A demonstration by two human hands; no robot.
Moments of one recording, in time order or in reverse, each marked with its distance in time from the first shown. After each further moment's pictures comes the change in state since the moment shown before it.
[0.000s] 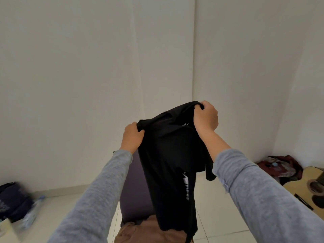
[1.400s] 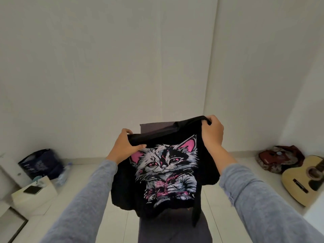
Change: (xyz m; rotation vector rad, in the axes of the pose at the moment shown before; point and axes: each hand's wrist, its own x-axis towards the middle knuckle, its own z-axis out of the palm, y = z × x) left_hand -0.197 -0.093 -0.147 -0.102 -0.149 -0.080; right_hand -0.196 -0.014 -0.058 0.049 -0.172 0.048
